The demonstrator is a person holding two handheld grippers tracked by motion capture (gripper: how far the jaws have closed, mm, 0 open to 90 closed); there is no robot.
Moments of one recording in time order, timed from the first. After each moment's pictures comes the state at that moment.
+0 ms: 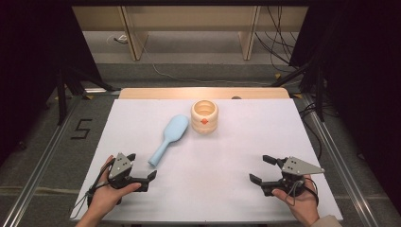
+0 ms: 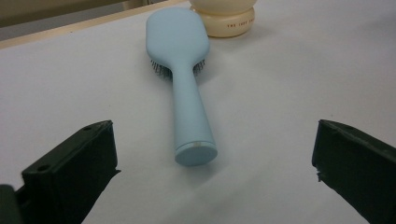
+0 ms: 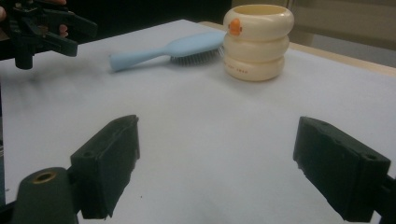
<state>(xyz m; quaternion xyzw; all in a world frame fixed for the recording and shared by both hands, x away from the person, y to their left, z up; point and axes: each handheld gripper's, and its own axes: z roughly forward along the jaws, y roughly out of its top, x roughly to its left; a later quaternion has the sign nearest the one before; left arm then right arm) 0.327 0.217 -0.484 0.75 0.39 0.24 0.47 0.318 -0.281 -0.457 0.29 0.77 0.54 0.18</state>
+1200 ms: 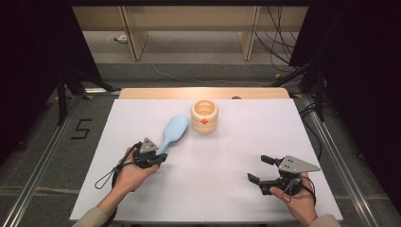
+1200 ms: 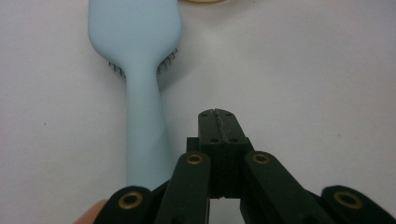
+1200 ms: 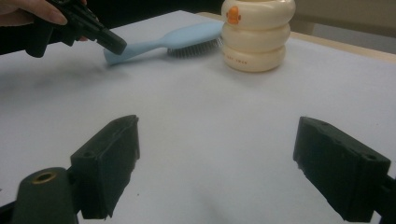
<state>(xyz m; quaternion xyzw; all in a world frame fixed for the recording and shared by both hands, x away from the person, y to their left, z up) 0.381 0.160 -0.474 0.82 0.41 0.16 0.37 0.323 -0.277 -0.461 0.30 0.78 0.53 0.17</state>
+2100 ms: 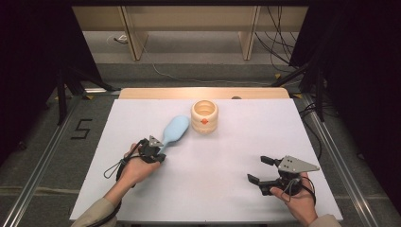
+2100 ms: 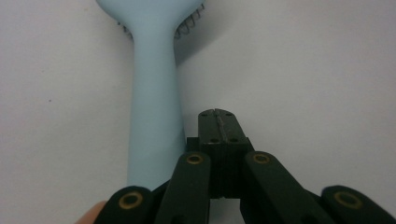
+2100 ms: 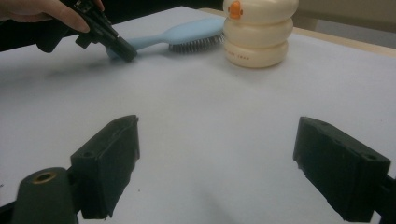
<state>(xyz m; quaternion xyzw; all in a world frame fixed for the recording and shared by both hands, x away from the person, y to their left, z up) 0.404 0.159 -0.483 0.84 0.43 0.16 0.29 0.323 -0.277 -0.462 0.30 0.78 0.52 0.17</state>
